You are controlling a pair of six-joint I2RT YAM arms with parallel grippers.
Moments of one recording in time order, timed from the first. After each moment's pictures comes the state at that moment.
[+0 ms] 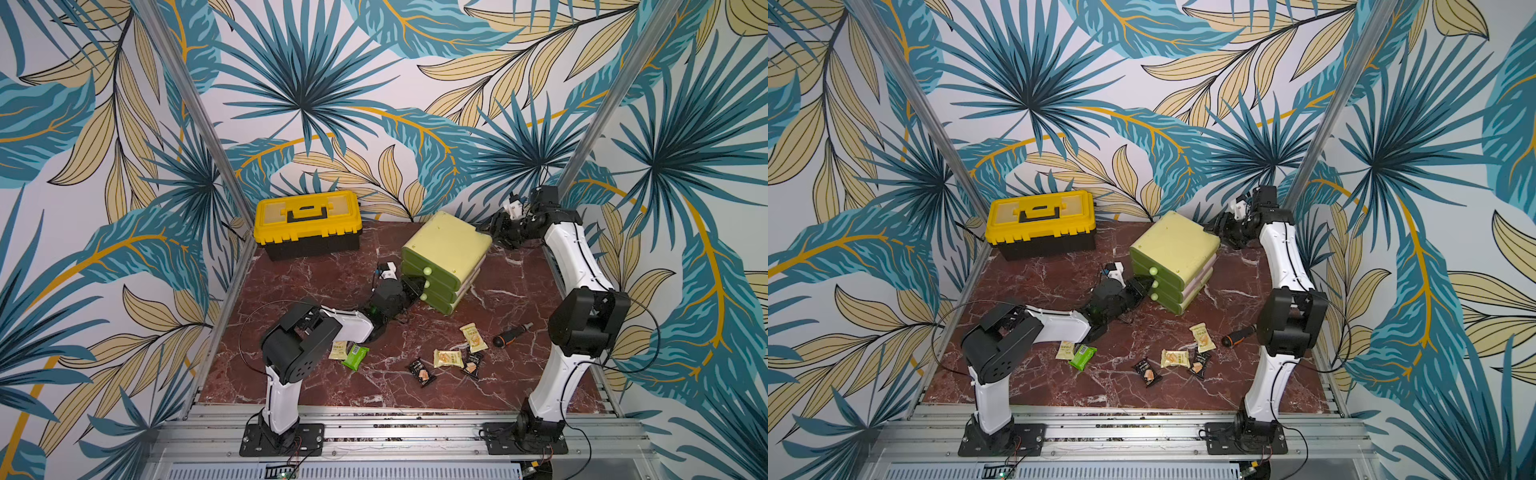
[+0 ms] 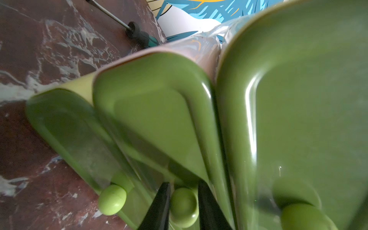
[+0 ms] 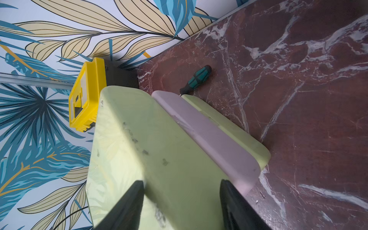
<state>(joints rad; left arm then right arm) -0.74 1.94 0.95 0.77 -0.01 -1.31 -0.12 1.98 1.96 -0.94 -0.62 0.35</state>
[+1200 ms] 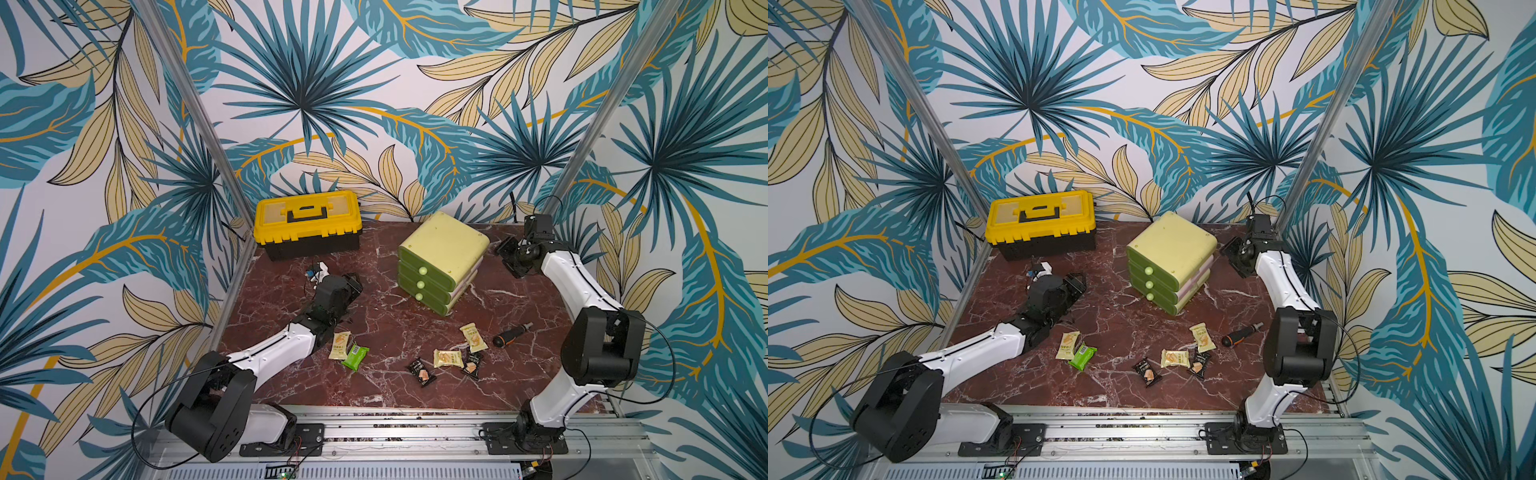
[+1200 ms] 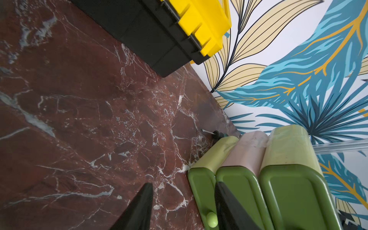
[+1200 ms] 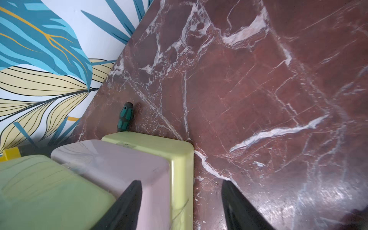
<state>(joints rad) -0.45 1.36 0.67 0.26 -0.20 -1.08 -0.10 1.75 1.46 -0.63 -0.15 0.75</state>
